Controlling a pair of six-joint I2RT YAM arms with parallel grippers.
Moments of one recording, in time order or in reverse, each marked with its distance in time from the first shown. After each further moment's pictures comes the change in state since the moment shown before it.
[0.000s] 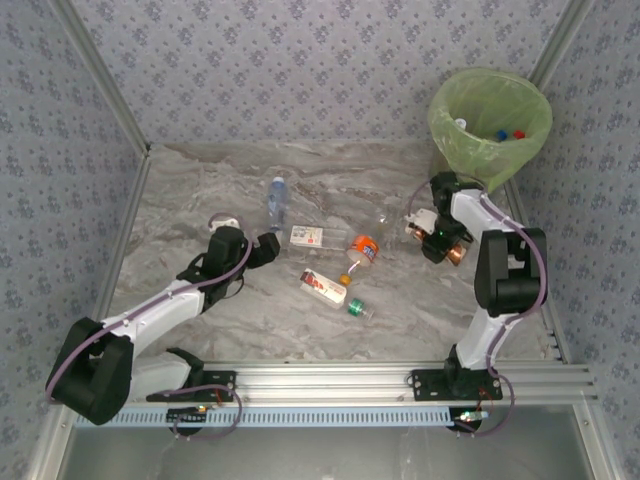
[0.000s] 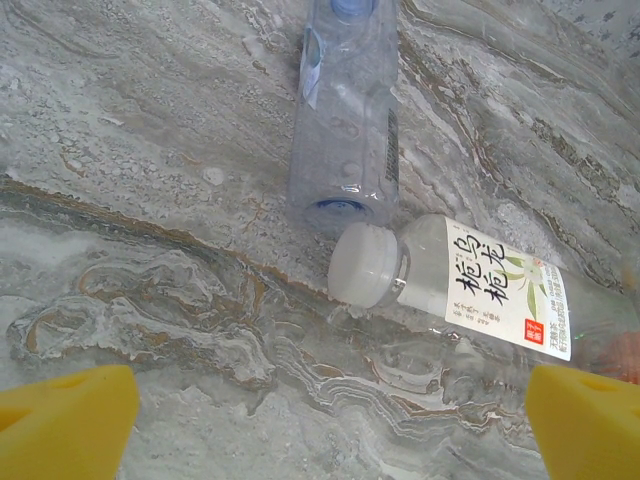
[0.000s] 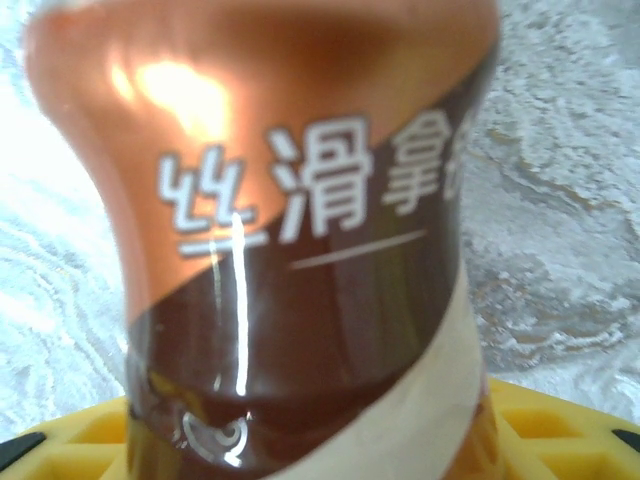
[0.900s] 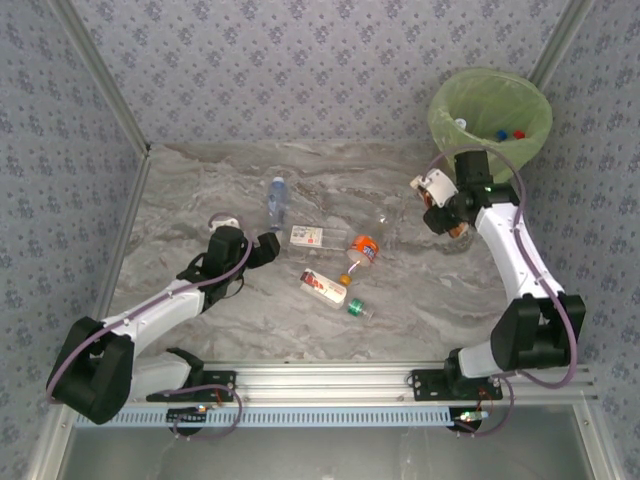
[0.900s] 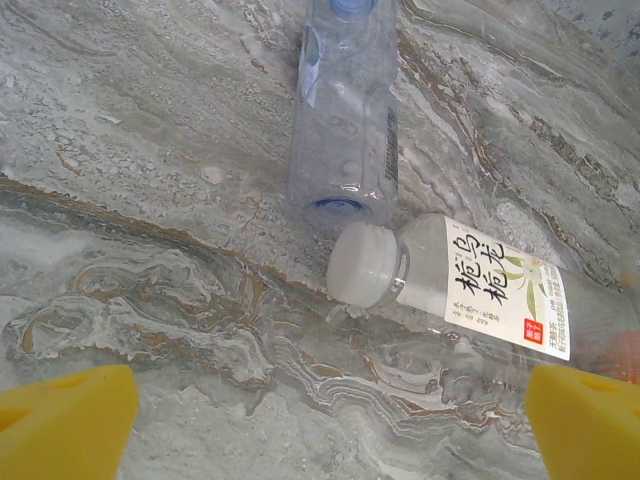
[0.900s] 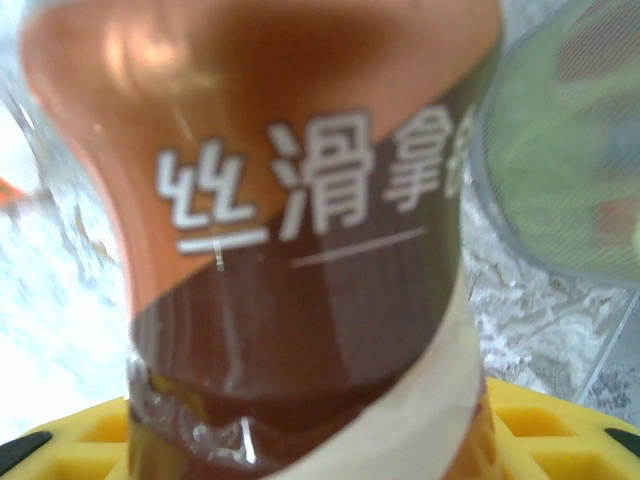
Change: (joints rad) left arm 0.002 0.004 0.000 0.004 0.008 -0.001; right arm -0.004 -0.366 0.022 0.119 -0.185 0.164
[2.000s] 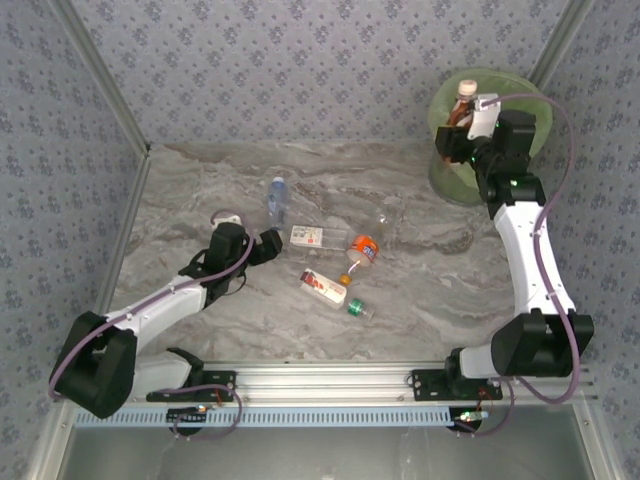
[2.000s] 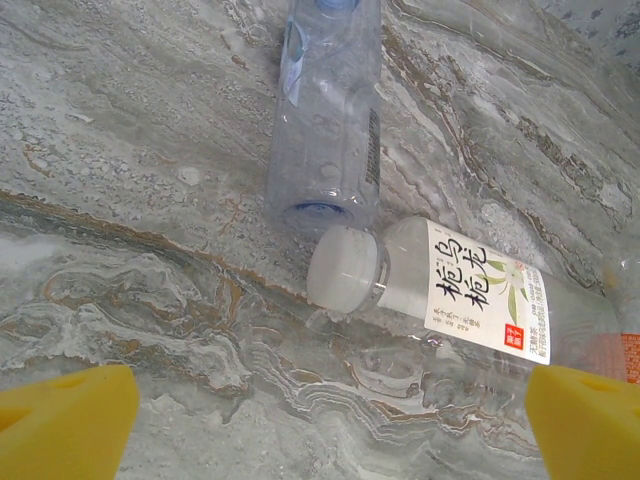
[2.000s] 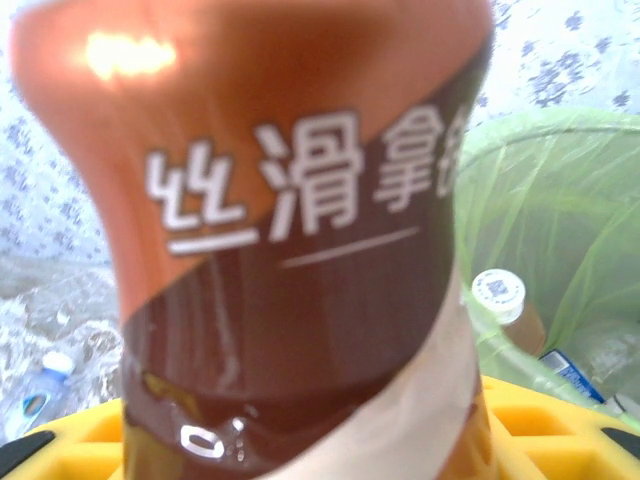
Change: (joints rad) left arm 0.001 0.032 0.031 0.000 0.026 -0.015; right arm -0.093 -0.011 0.155 0.542 -0.193 0.643
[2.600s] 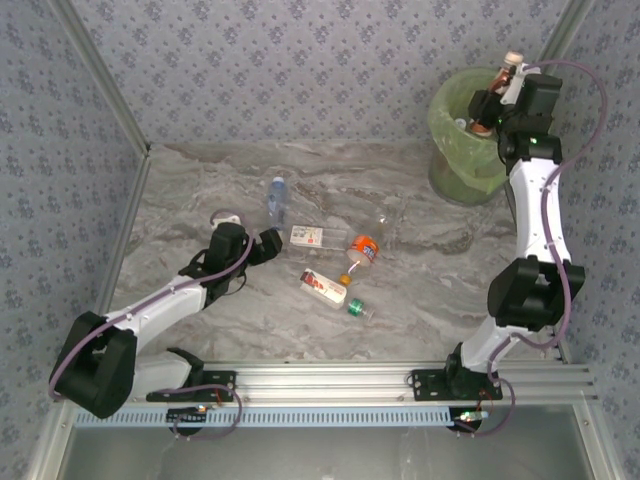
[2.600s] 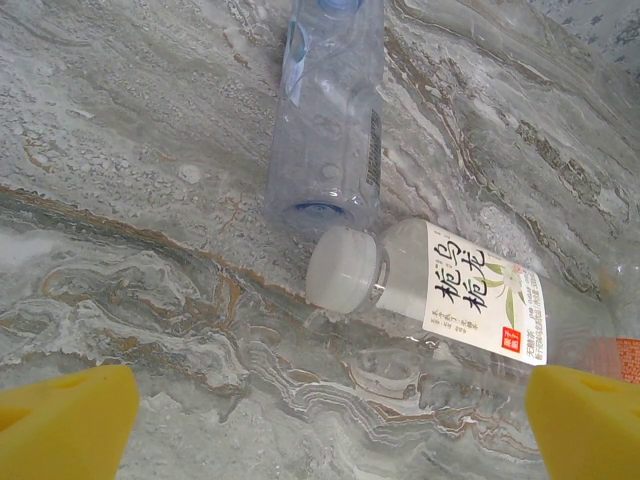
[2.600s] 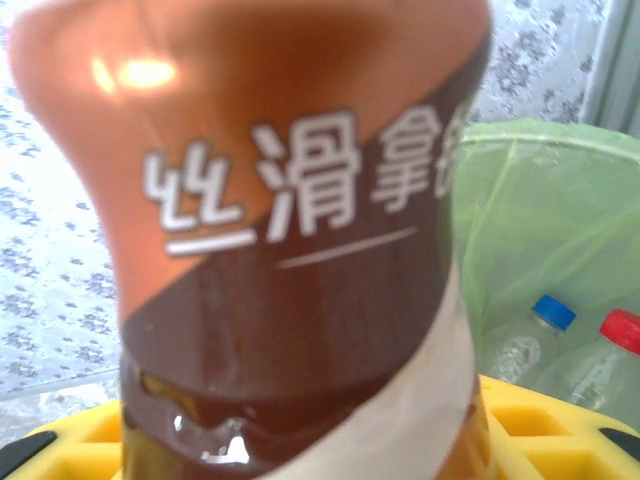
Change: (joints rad) left arm 0.000 -0.001 0.000 0.000 0.000 -0.018; right arm -0.134 0.312 0.385 -0.132 0.076 0.181
